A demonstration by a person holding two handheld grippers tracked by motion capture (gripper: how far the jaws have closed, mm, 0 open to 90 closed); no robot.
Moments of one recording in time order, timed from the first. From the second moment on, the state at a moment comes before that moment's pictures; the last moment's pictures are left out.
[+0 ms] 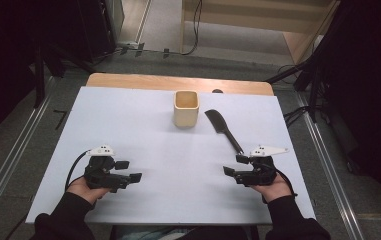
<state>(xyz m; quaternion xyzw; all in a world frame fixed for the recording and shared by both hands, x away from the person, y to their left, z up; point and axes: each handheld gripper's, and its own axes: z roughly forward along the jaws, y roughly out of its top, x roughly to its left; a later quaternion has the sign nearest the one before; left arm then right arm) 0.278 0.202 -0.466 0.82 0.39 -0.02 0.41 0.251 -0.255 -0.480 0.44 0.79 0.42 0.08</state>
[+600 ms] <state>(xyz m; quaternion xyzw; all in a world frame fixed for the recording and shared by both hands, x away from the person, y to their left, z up) 0.278 0.202 -0.466 0.82 0.39 -0.02 0.42 0.239 -0.261 -0.484 0.44 0.79 0.42 0.07</state>
